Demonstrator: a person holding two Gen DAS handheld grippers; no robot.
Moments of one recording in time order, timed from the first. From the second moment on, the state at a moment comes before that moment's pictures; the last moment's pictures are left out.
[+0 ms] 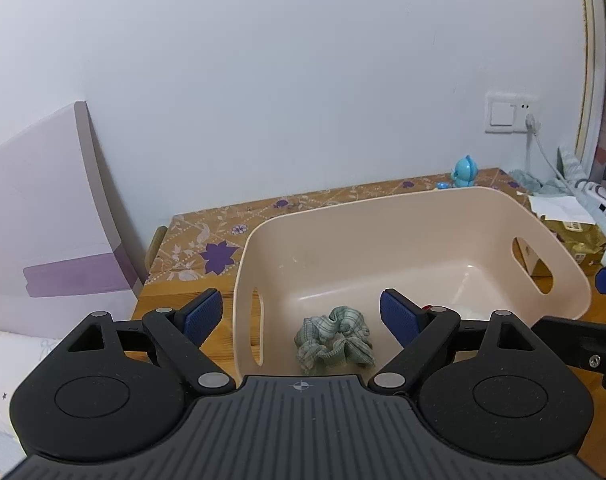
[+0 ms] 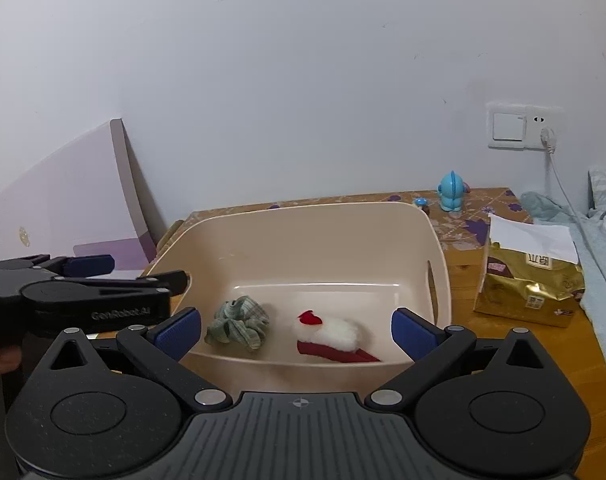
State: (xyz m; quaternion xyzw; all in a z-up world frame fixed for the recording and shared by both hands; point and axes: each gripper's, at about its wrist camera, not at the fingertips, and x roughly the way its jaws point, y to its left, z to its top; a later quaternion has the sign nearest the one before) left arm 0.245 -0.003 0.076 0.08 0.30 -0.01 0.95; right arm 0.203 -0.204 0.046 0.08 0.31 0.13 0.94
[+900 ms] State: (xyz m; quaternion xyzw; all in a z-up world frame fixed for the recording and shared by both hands) left arm 0.159 0.014 0.064 0.06 0.29 -0.02 0.95; right arm 0.137 -0.212 0.022 0.07 0.34 0.12 0.93
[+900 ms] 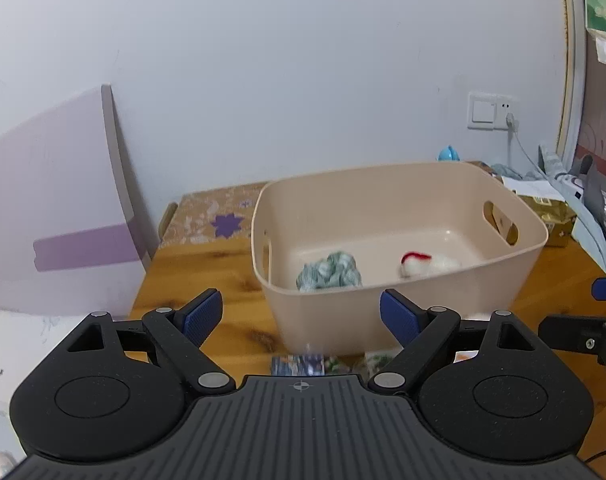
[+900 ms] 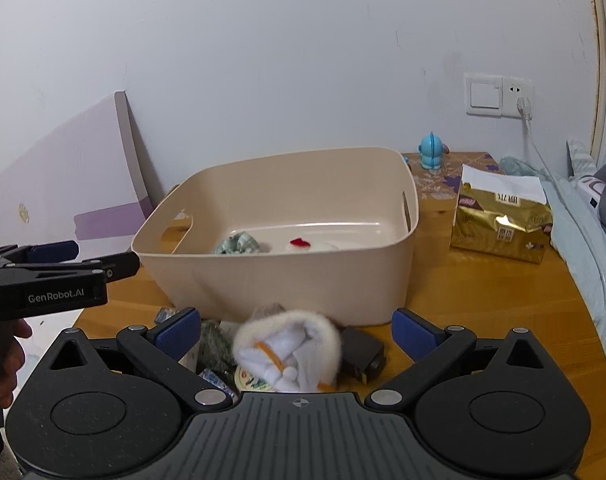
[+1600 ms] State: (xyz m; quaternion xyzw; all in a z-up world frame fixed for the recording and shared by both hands) left arm 0.143 0.035 -0.004 0.08 0.34 -0.03 0.93; right arm 0.126 -0.169 -0.034 0.05 0.41 0.12 0.90
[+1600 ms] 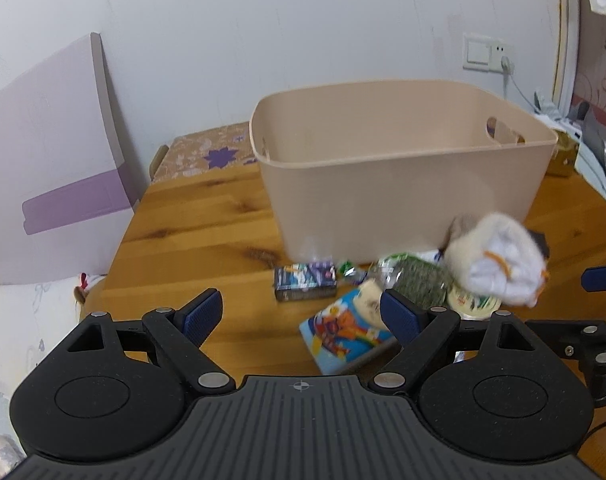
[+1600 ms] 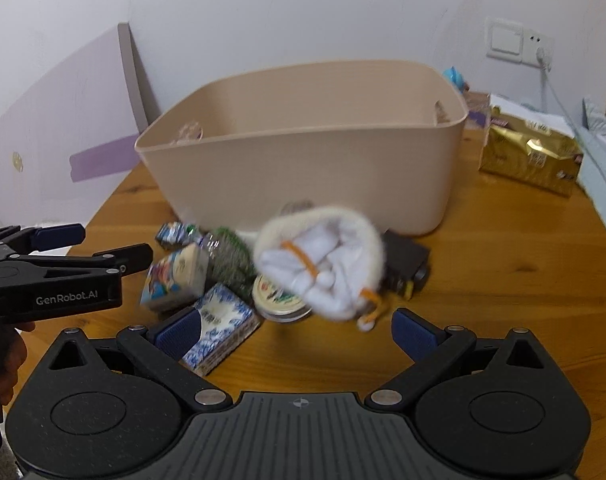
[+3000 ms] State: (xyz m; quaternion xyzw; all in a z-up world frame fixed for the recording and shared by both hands) left arm 0.155 0.093 -0.032 0.03 0.36 0.01 0.93; right arm 0.146 -0.103 -0.077 0.03 0.45 0.10 0.89
